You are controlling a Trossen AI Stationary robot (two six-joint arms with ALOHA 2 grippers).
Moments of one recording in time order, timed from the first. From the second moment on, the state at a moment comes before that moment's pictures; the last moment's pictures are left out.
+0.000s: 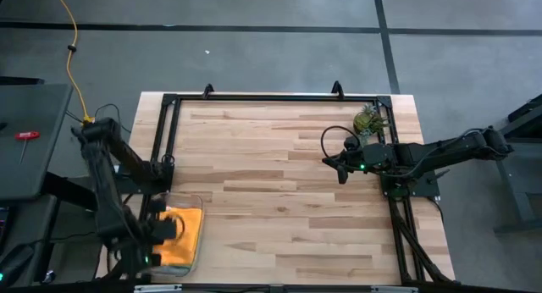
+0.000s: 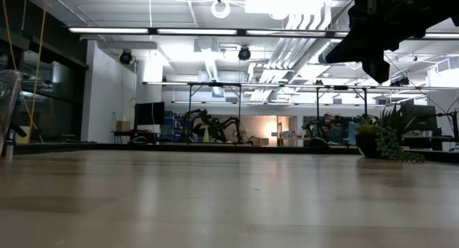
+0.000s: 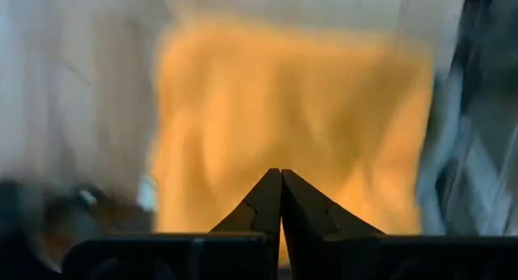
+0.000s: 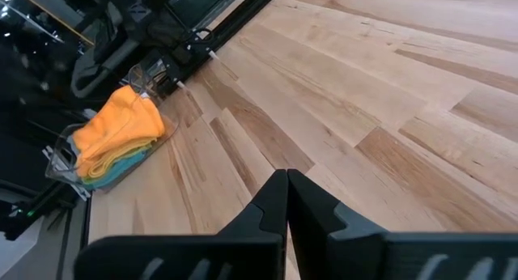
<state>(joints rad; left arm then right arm) -1.07 1.41 1.14 -1.25 -0.18 -1.25 0.11 0.79 0.44 -0.09 0.29 0.75</state>
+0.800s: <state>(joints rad) -0.35 0.74 0.77 -0.29 -0.62 -0.39 0.11 0.79 0.44 -0.10 0.29 0.69</state>
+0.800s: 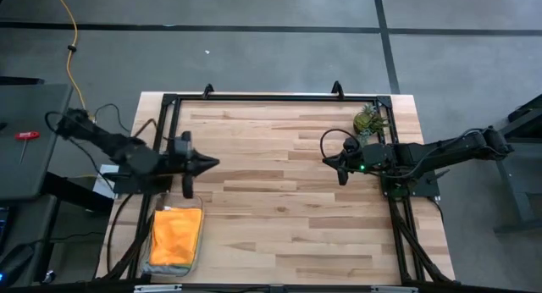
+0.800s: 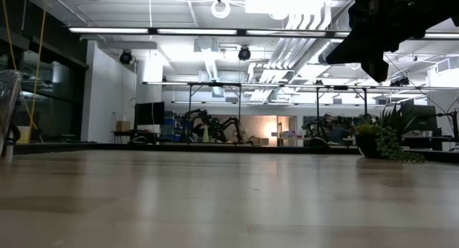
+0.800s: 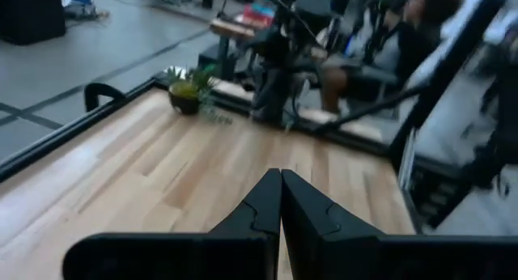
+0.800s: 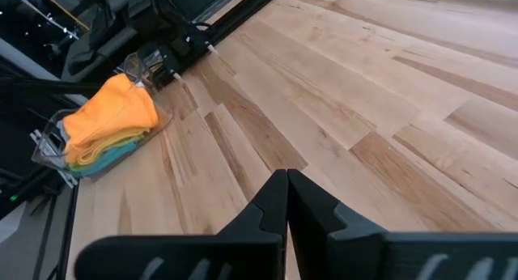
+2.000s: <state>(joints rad) 0.21 0.73 0.51 0.26 -0.08 -0.33 0.11 0.78 0.44 0.47 0.32 0.31</state>
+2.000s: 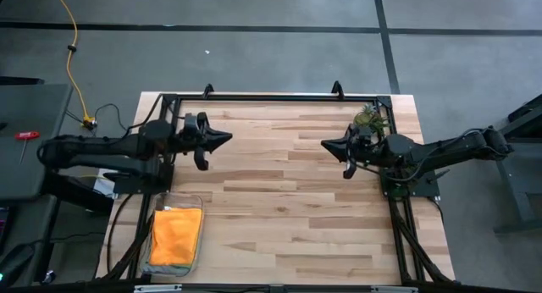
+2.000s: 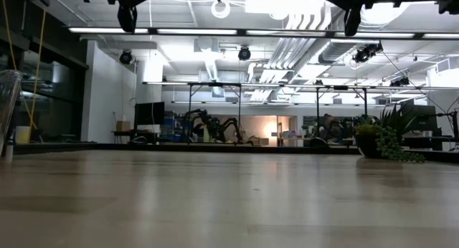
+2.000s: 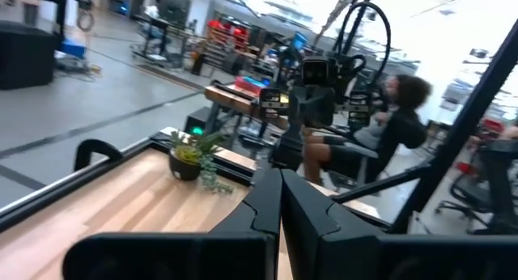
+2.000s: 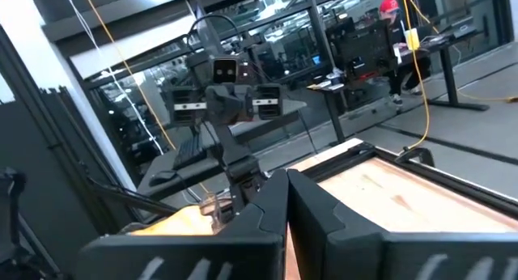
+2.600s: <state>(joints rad) 0.14 0.73 0.51 0.25 -0.21 -0.25 0.11 0.70 0.44 0.39 0.28 0.26</state>
